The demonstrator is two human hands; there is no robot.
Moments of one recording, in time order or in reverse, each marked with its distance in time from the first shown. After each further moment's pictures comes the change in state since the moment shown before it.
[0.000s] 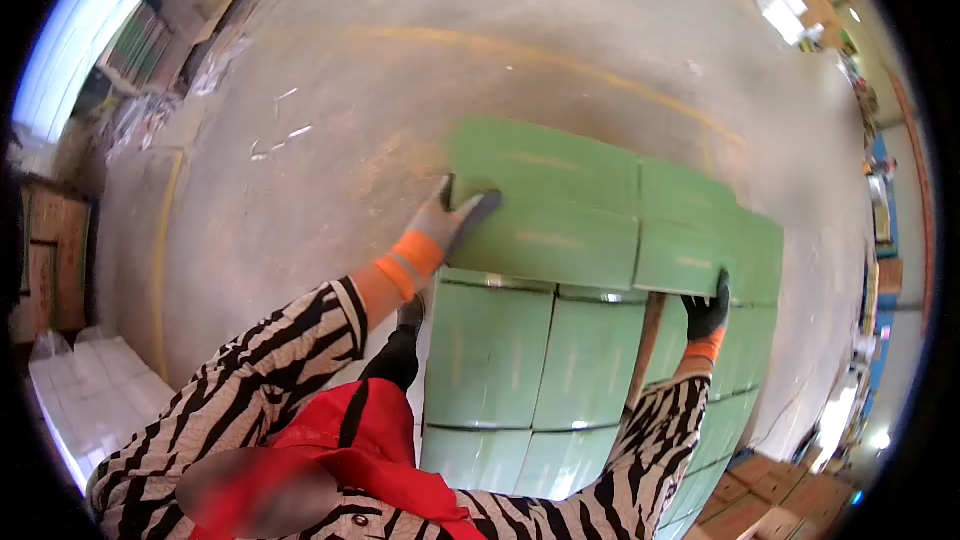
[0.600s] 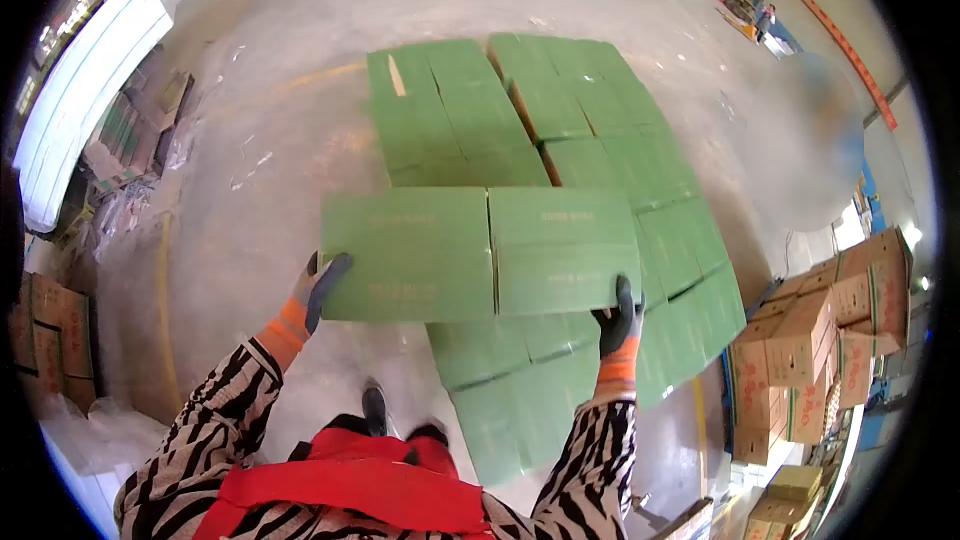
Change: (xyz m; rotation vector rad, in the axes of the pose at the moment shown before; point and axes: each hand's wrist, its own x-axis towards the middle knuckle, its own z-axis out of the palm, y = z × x) left_hand -0.656 -0.152 -0.081 -0.272 -0.339 0.053; right_hand -0.696 0.083 -0.356 -0.059 0.169 -0.295
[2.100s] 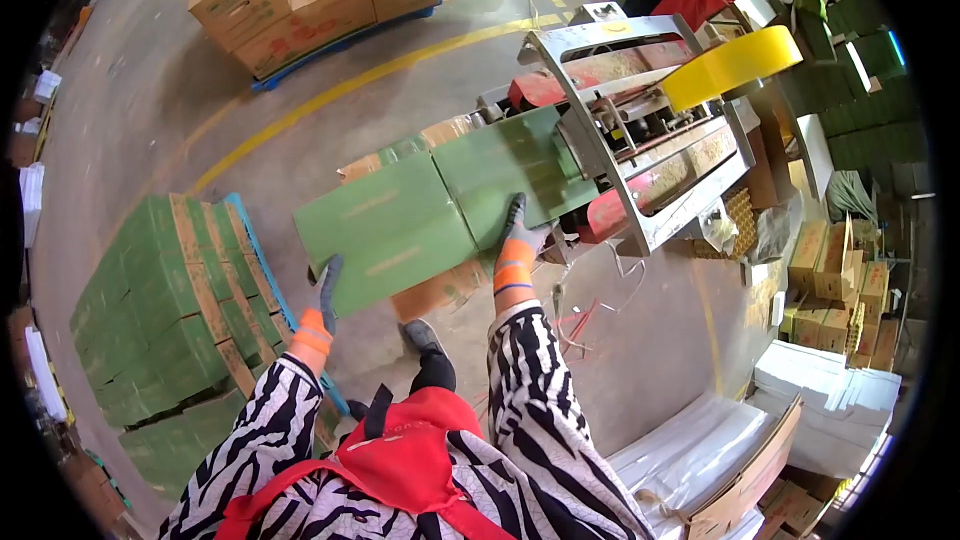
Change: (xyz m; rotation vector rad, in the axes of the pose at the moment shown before) left_hand -0.592 -0.621 0.831 0.746 -1.092 -0.580; right_hand -0.569 0.109 -0.959 0.103 2.049 0.342
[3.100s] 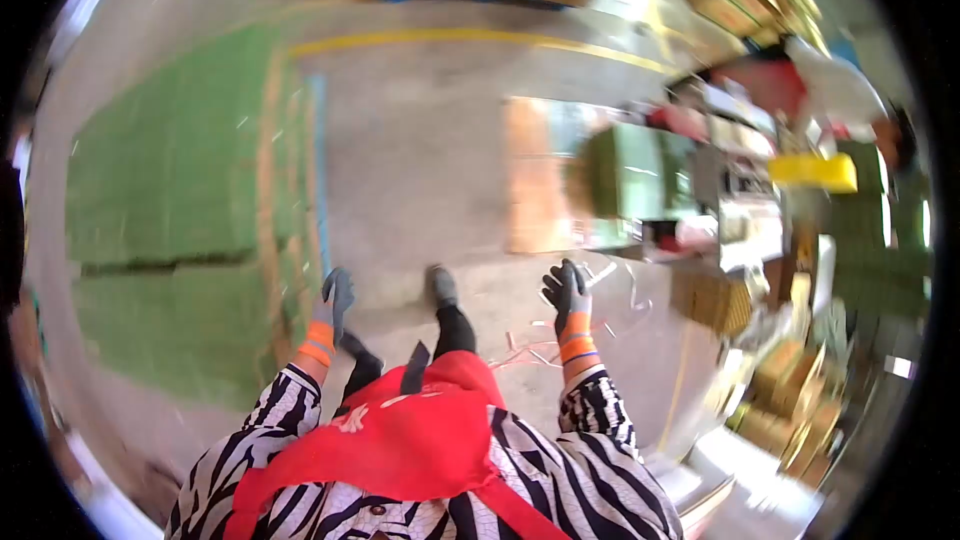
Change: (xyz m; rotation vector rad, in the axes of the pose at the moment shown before) left_hand -0.155 -0.111 -0.255 -0.083 0.333 -0.043; right_hand -0.176 0.041 -0.111 0.015 -0.773 0.408
